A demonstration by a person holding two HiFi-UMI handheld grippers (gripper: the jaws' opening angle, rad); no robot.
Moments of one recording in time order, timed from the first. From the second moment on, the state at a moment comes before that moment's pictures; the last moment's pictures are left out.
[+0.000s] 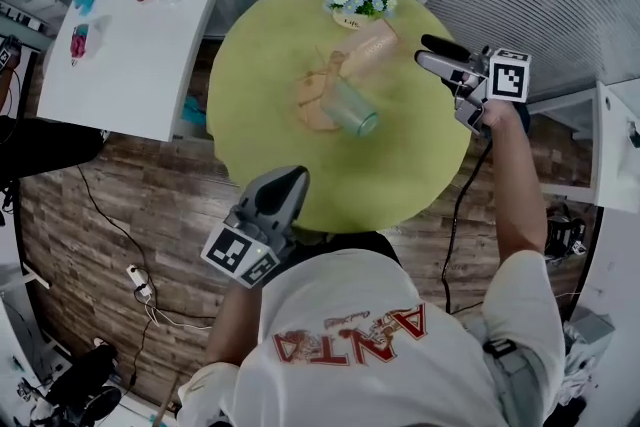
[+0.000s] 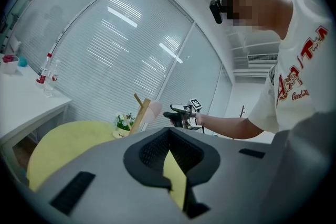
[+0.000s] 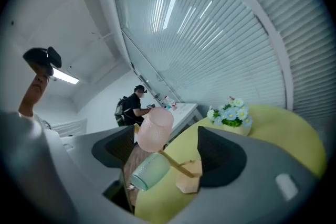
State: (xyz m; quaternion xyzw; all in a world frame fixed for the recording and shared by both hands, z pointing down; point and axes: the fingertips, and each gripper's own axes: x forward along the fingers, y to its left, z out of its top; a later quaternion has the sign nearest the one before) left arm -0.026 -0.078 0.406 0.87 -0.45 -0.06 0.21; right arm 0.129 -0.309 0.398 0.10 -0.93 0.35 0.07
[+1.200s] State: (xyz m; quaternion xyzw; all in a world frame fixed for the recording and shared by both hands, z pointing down) left arm -0.037 -0.049 0.317 0.93 -0.36 -0.05 0.12; right arm 0.096 -0.067 0.310 0.43 -0.90 0.06 -0.01
